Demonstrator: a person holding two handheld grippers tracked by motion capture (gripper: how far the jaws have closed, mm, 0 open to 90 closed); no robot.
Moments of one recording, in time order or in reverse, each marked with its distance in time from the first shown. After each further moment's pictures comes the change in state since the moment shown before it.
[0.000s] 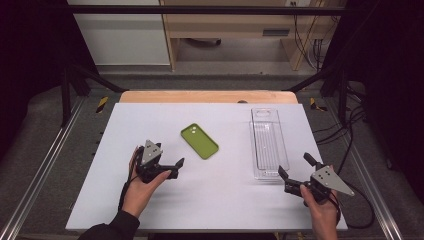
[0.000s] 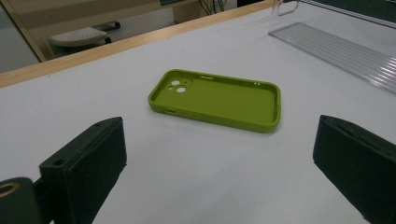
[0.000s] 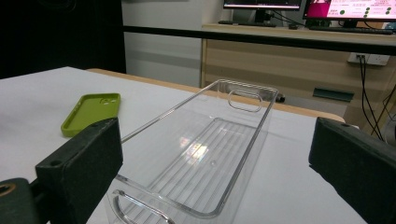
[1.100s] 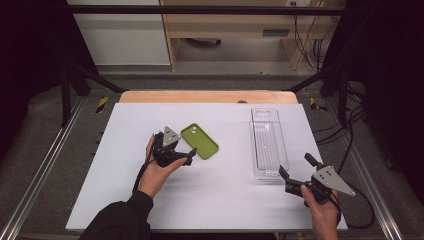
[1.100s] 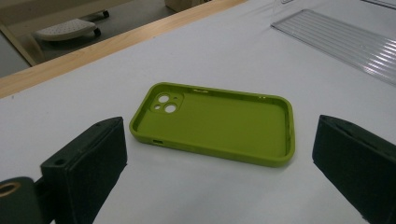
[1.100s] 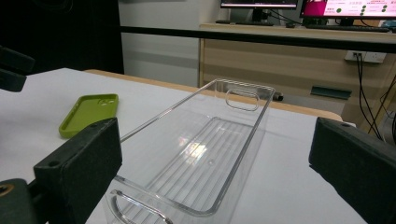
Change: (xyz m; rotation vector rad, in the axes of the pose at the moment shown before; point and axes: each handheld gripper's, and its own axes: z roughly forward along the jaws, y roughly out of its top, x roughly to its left) left arm -0.002 0.025 0.055 0.080 -0.018 0.052; right arm -0.001 0.000 -0.001 0.004 -0.008 0.011
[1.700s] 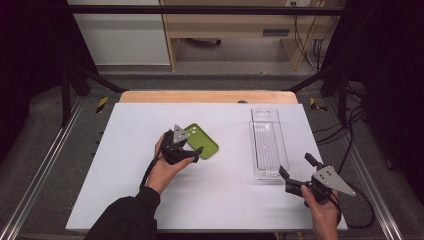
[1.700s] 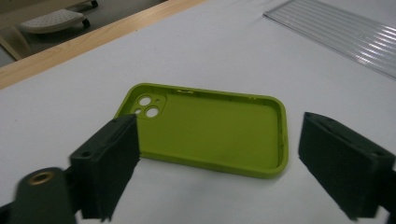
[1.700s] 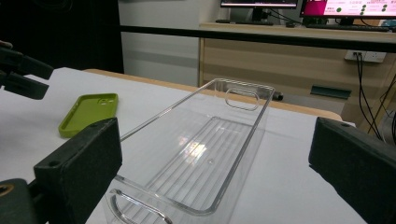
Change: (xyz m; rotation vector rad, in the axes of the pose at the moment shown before) left arm -0.011 0.008 0.020 0.052 -0.027 0.018; right arm 0.000 0.000 0.000 0.004 -0.002 0.000
